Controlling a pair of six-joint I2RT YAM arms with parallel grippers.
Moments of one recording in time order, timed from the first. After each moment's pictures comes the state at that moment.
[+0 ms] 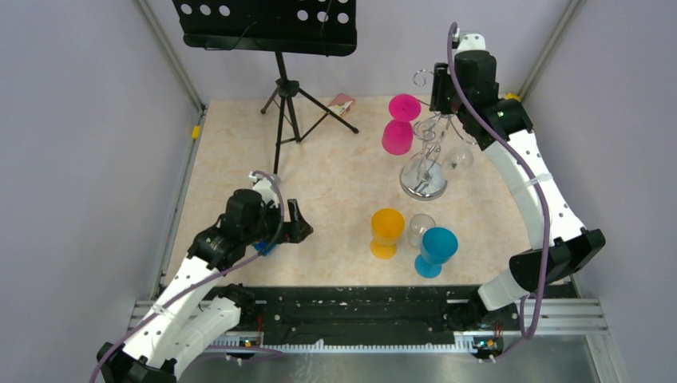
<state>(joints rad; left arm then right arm) -0.45 0.73 0.69 -0.63 0.19 -0.47 0.38 1.53 1.84 -0.73 0.32 0.15</state>
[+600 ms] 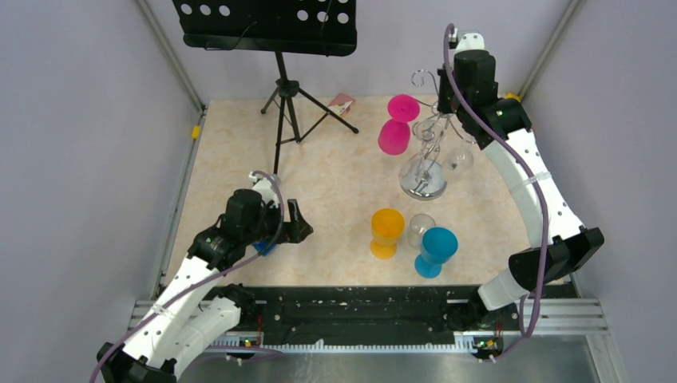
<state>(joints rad) -0.45 0.73 0.69 -0.63 0.19 -0.47 0.38 1.54 1.84 -0.72 0.35 0.10</state>
